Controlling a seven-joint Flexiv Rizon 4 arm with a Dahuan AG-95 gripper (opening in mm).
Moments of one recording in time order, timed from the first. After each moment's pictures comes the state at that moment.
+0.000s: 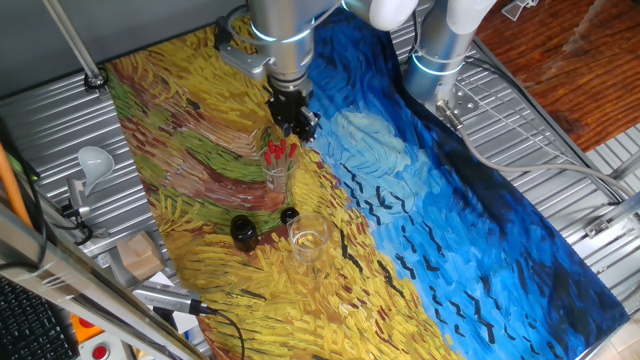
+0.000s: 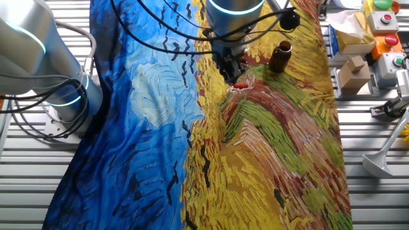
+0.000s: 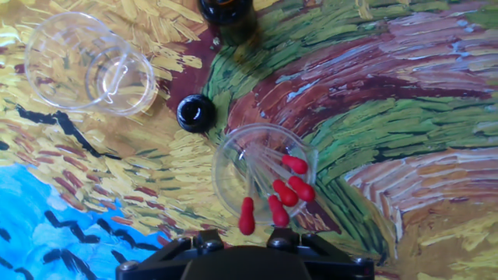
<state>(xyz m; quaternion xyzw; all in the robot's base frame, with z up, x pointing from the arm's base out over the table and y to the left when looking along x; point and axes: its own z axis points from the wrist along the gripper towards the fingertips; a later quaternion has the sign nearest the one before) 0.408 0.050 0.143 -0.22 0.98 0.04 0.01</state>
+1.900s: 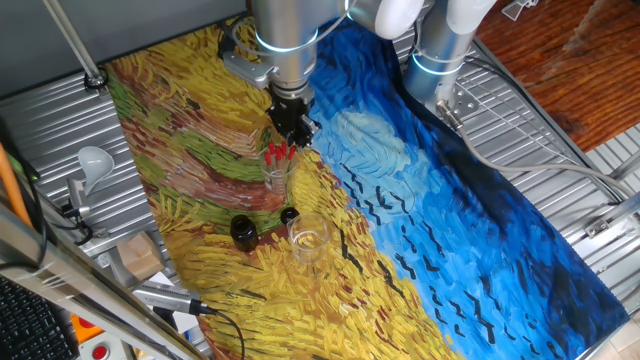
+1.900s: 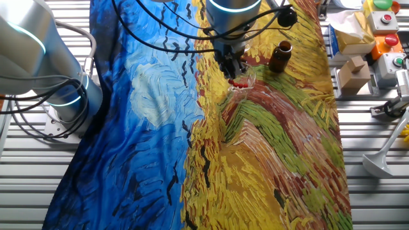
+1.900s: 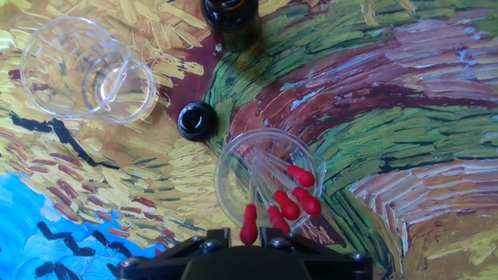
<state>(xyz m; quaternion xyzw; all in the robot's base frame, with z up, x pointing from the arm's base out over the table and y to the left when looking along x) 0.416 0.054 0.130 -0.22 0.97 0.03 0.02</state>
